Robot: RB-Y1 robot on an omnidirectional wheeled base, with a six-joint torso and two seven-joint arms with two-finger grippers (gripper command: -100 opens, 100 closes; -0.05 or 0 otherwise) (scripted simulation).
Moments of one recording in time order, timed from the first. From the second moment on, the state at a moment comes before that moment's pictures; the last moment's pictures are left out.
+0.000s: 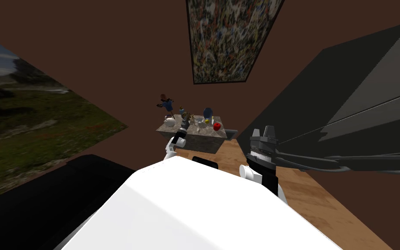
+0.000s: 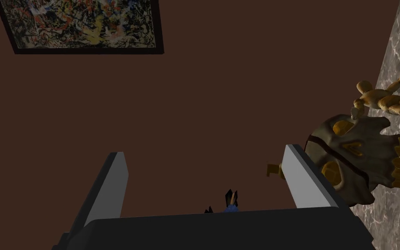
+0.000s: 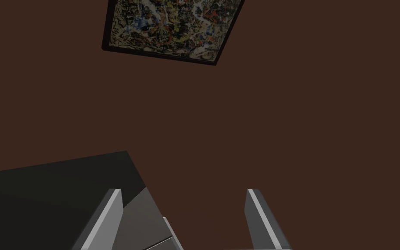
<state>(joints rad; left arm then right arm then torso) 0.21 0.16 0.00 -2.02 0.06 -0.08 0.04 0.53 0.01 -0.01 -2.27 0.05 -0.46 0.08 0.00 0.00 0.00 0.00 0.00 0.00</state>
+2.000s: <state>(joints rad) -0.30 0.15 -0.01 -1.58 0.10 0.45 0.07 0.53 0.01 -0.01 -2.27 0.05 -0.46 0.08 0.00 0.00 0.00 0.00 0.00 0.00</state>
